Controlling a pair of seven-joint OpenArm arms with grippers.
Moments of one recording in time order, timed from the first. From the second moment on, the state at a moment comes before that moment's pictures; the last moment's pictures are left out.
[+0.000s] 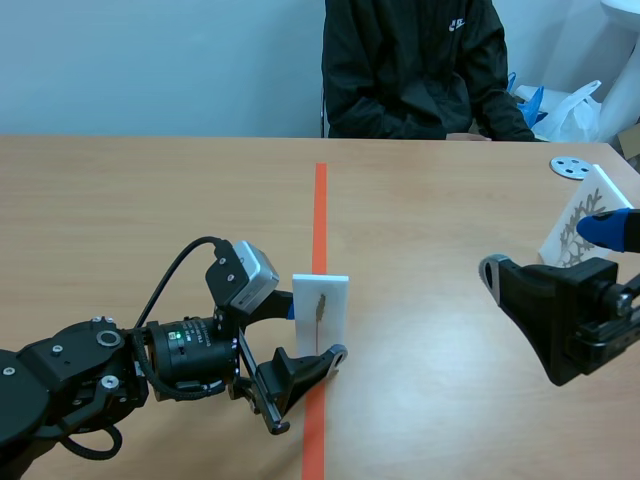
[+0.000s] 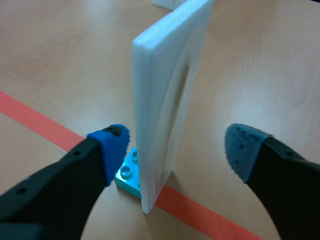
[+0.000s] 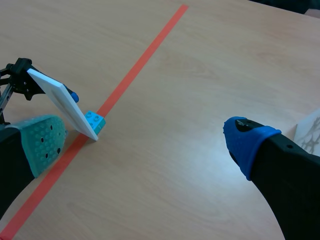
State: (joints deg) left arm -7.4 -22.0 40.3 62.9 -7.9 -32.9 -22.6; right arm -38.2 22.4 19.0 120.6 29.2 32.4 -18.0
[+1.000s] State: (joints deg) left arm -6.5 -24.5 33.8 73.6 -12.9 -33.0 -21.2; right arm -38.2 22.4 19.0 120.6 29.2 32.4 -18.0
